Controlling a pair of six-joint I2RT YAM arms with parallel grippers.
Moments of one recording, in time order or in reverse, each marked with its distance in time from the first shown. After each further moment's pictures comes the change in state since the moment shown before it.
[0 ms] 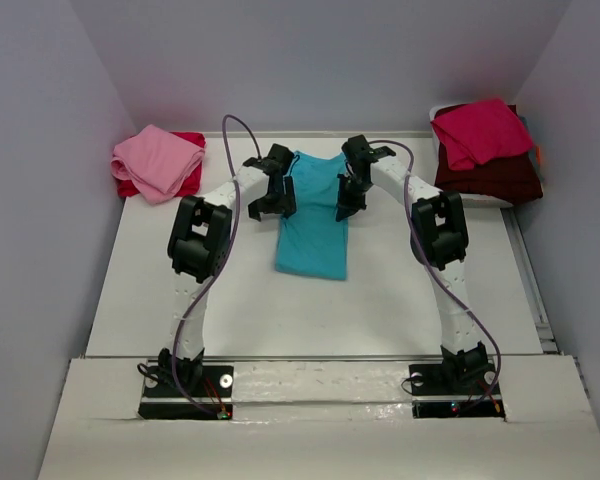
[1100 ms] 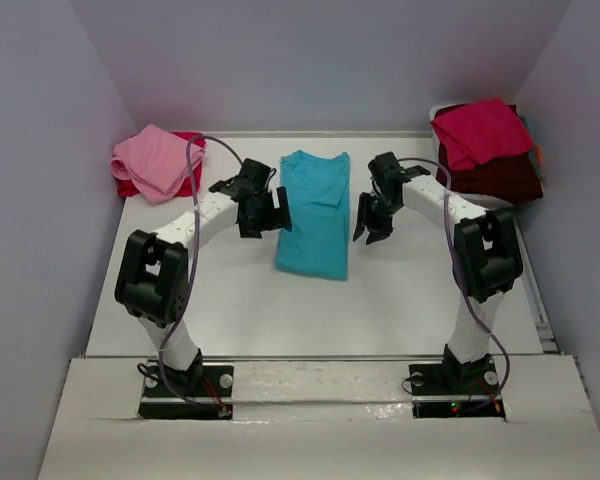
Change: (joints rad) left arm 0.007 -0.471 -0.432 0.166 0.255 -0.029; right arm -0.022 -0.456 -0.509 0.079 -0.021 0.031
